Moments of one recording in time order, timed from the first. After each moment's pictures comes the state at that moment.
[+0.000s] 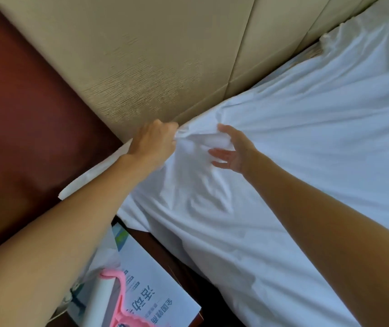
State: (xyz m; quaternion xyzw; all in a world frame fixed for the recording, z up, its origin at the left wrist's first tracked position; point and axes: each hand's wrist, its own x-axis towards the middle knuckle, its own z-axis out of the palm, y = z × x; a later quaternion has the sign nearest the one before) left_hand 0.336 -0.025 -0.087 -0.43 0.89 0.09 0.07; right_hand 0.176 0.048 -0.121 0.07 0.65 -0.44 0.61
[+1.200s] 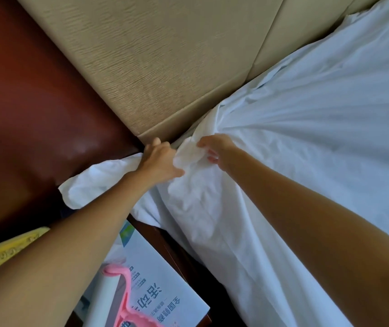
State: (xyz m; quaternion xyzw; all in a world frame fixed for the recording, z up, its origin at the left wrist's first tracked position) left_hand 0.377 -0.023 -0.168 -0.47 0.82 0.28 0.18; right_hand 0.234 0.008 -0.176 -0.03 0.74 -0.32 0.59
